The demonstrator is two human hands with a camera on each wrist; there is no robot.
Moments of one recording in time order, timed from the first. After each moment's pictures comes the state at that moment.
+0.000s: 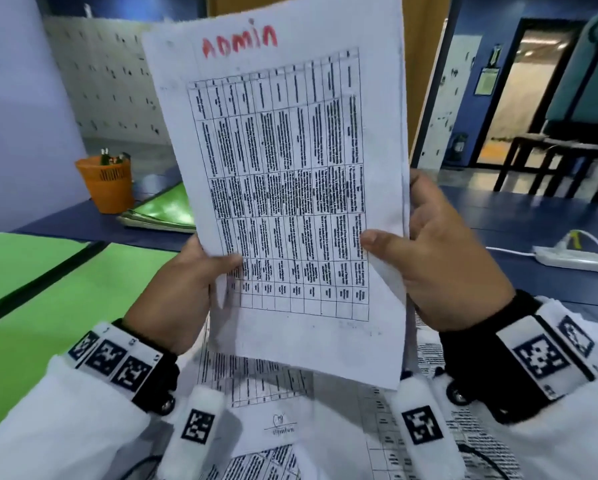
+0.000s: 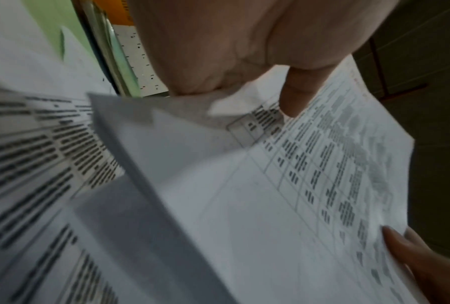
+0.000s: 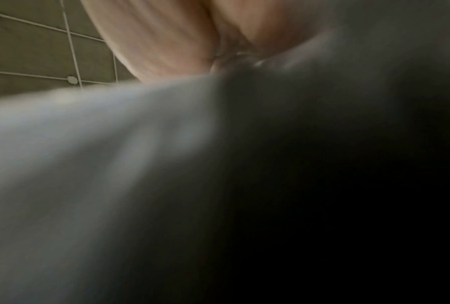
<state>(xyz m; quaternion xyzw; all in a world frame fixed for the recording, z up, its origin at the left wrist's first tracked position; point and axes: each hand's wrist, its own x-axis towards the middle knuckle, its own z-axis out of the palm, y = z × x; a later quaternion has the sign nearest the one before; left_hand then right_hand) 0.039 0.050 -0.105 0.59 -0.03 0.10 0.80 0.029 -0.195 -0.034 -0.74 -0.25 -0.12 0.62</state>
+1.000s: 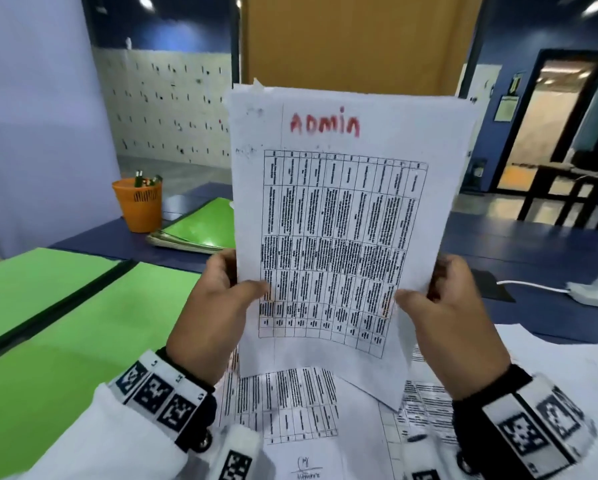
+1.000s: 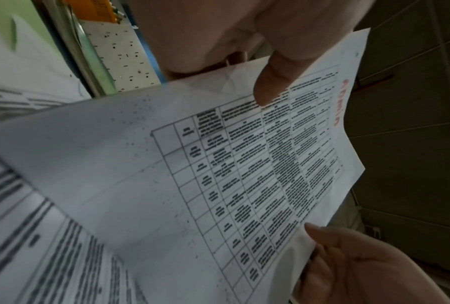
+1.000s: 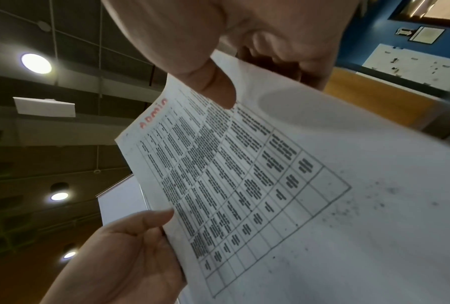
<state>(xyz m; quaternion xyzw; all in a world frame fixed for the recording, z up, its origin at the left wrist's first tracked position) 0.041 0.049 -0.099 0.63 0.02 0.17 0.76 0.041 -0.185 -0.072 -0.81 -0.04 -0.18 0.55</state>
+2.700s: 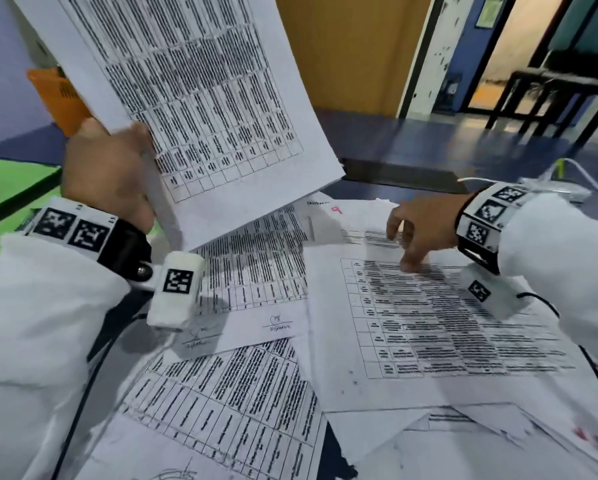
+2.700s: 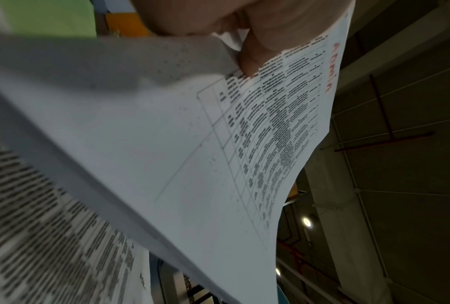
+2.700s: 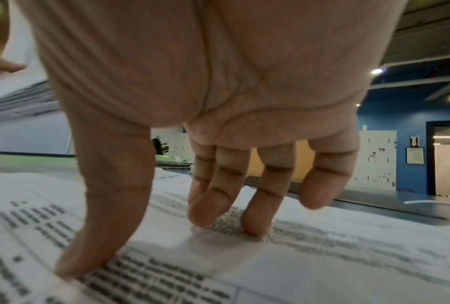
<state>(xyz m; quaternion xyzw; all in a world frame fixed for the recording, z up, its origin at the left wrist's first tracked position) 0.056 0.090 -0.091 0.73 0.17 0.31 0.59 0.105 -0.262 -0.096 -0.98 -0.10 0.18 -0.05</state>
